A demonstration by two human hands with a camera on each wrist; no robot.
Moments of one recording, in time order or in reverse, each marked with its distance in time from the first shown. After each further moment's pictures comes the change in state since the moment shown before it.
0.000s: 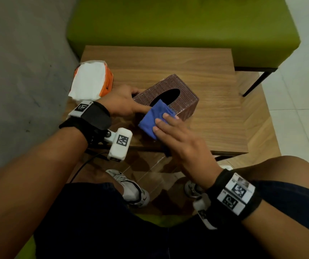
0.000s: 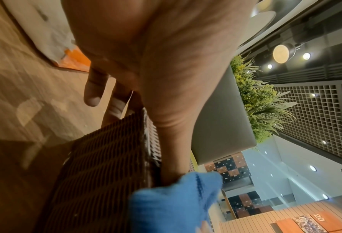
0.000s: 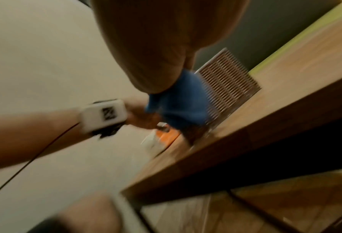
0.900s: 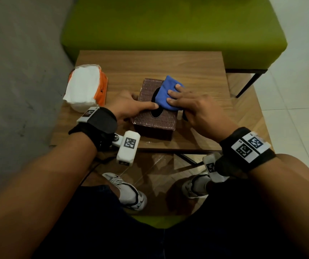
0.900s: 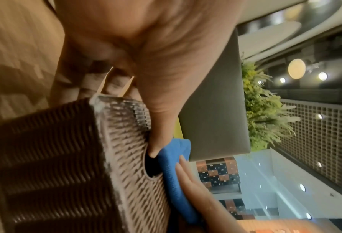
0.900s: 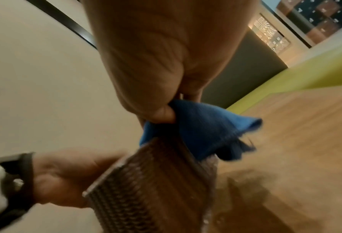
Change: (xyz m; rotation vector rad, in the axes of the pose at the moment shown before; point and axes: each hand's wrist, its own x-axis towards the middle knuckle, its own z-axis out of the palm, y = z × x) left_hand -0.006 0.027 0.029 -0.312 0.116 -0.198; right_hand 0.046 0.076 -0.048 0.056 -0.093 0.166
